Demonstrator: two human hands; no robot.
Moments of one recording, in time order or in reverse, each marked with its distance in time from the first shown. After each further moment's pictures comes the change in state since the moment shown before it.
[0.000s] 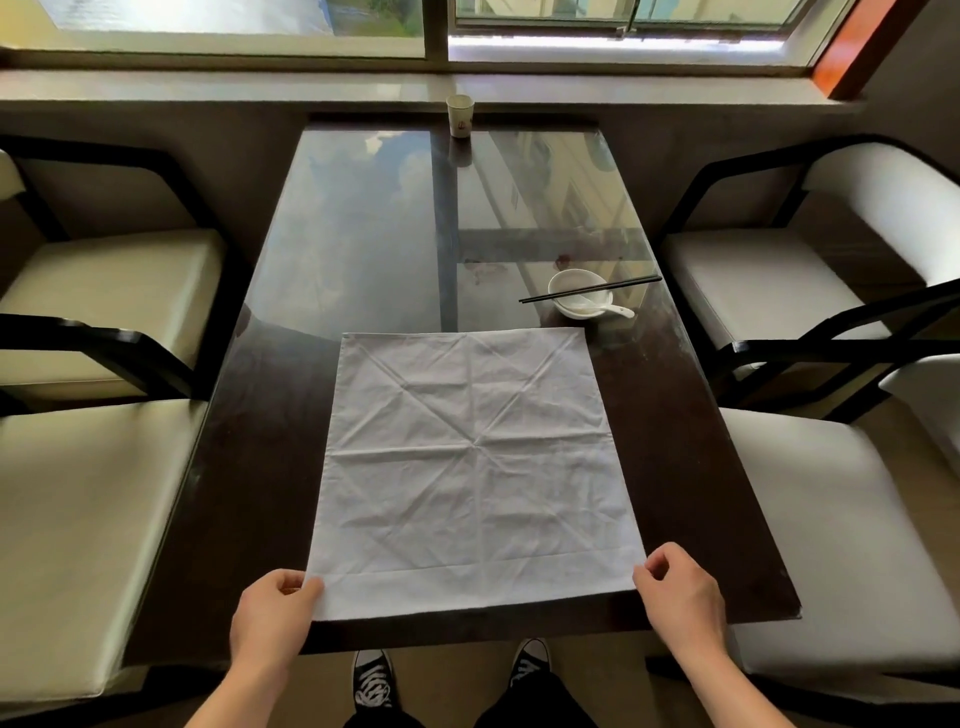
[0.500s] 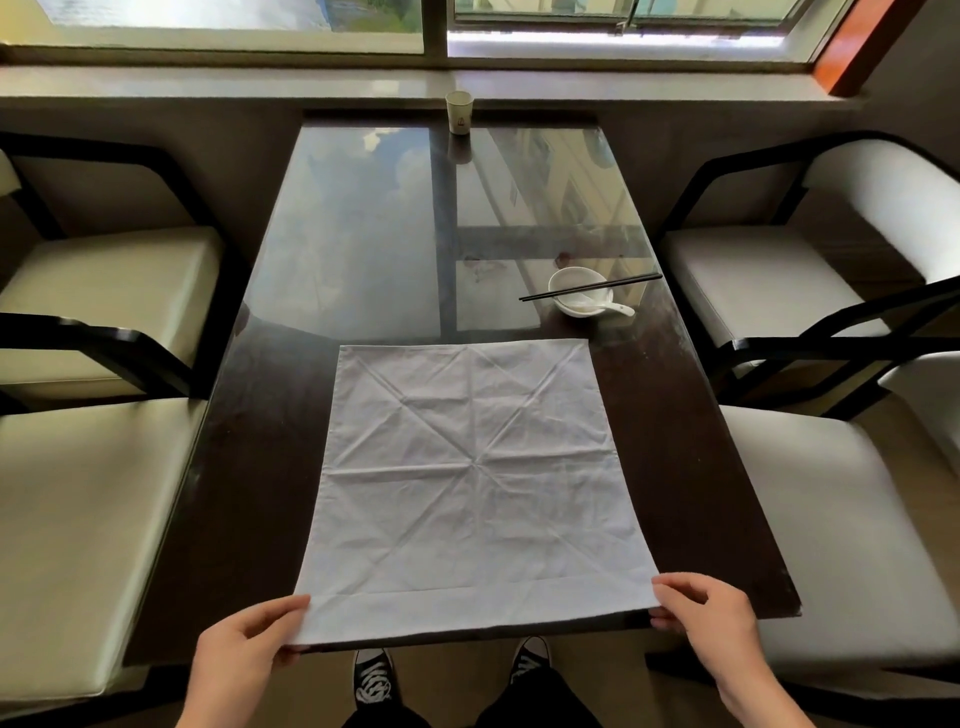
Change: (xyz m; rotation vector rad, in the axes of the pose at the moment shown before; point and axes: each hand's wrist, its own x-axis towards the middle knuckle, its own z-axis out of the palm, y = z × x) left_hand -0.010 -0.032 -0.031 -0.353 -0.171 0.031; right_hand -0.009 0.035 -0.019 0.588 -0.164 0.176
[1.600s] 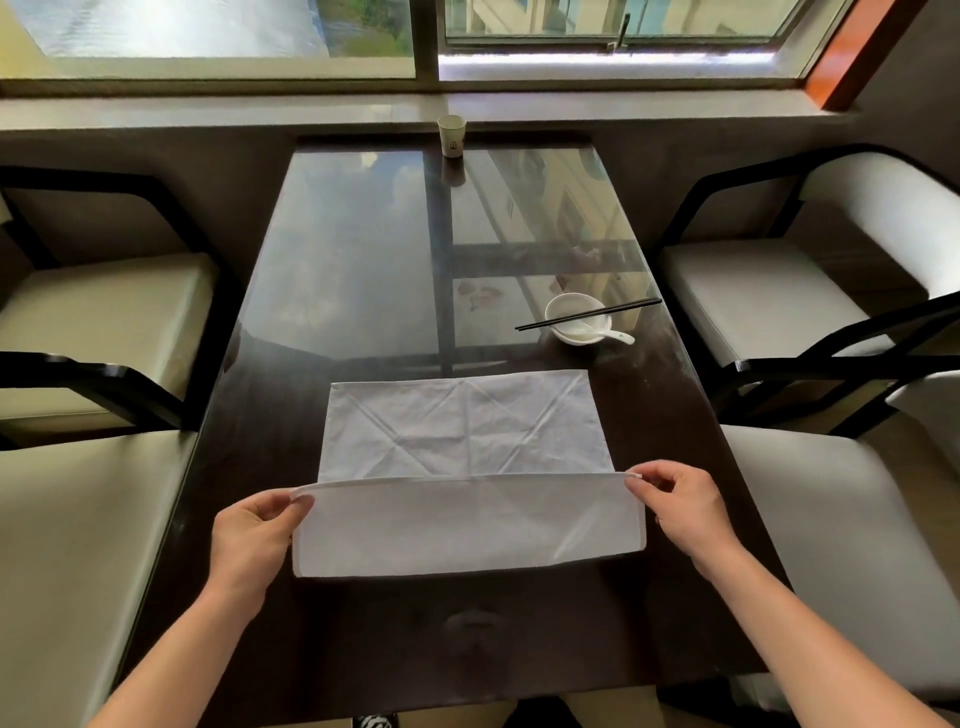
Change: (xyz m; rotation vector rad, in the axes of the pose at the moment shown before) left_hand 0.083 0.119 0.036 -0.041 0.051 0.328; right_hand 0.087 -0.130 0.024 -0.212 -0.029 -0.400
